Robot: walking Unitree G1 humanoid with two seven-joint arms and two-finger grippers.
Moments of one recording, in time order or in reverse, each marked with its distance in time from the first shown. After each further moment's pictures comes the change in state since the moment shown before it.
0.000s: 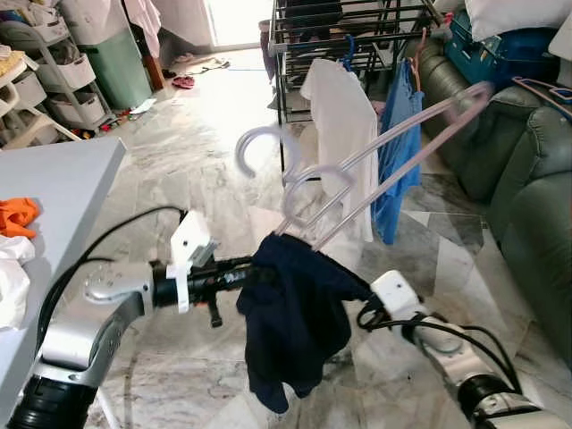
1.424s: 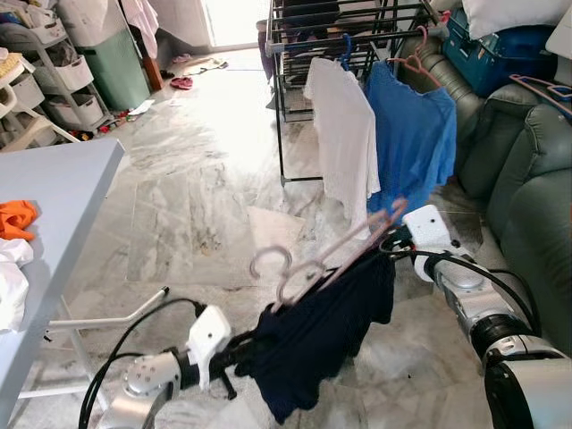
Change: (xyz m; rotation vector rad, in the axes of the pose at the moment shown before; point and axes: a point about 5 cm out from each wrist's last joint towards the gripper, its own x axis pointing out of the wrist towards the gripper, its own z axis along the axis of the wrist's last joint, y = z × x) left arm 0.013 -0.032 -0.144 -0.042 0.164 0.202; right arm 0.008 -0.072 0.067 0.016 -0.044 -0.261
